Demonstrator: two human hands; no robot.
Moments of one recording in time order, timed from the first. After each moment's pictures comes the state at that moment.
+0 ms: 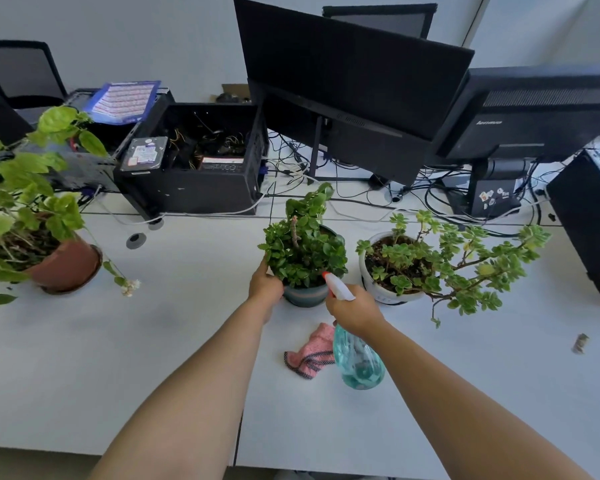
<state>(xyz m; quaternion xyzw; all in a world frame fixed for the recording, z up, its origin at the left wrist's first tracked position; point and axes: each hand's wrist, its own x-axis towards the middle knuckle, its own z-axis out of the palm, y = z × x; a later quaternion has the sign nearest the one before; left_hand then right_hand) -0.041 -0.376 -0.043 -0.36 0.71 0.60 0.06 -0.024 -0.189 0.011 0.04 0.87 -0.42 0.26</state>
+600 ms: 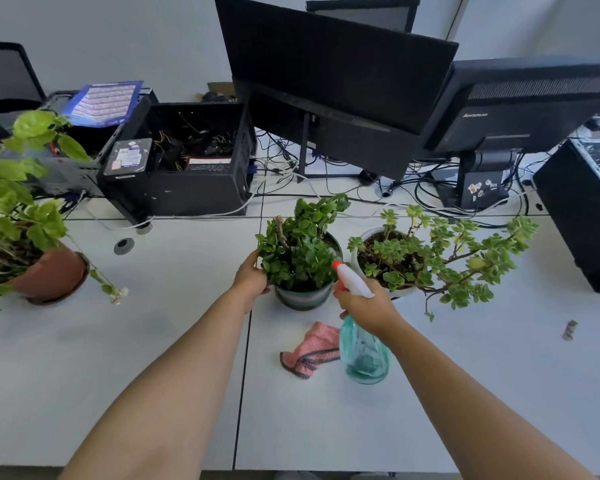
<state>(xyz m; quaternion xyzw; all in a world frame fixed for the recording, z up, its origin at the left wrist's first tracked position) -0.058 -0.398 -0.031 -0.32 0.73 0.60 0.11 -0.024 -0.163 0.024 0.10 0.82 -0.51 0.25</state>
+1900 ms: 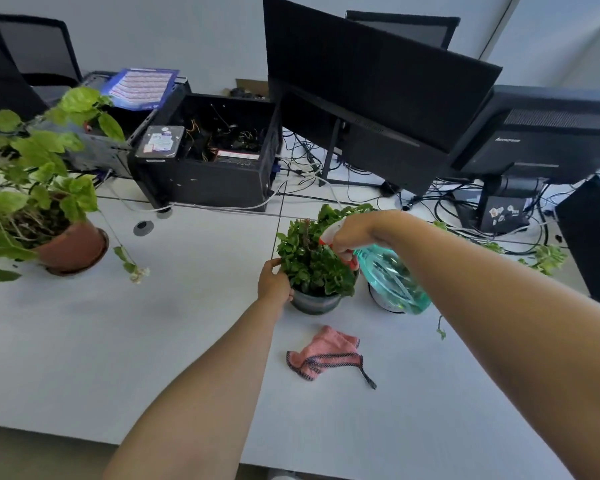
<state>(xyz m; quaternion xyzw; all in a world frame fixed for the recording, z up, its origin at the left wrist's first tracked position) -0.041 -0.377 -0.042 -0.40 0.63 0.67 0.02 -0.100 -0.240 0.166 -0.20 0.87 -0.09 0.44</state>
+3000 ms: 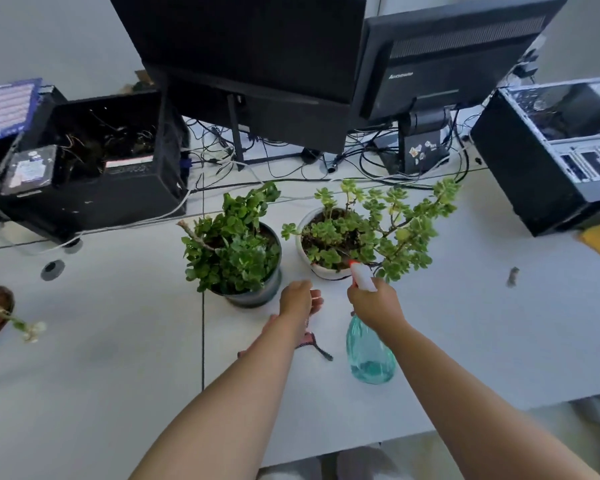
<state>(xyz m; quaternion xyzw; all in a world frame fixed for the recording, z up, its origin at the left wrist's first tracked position) -0.046 -0.207 -0.080 -0.41 0.59 0.67 0.20 -0.010 -0.074 0.005 0.27 0.82 -0.47 0.20</state>
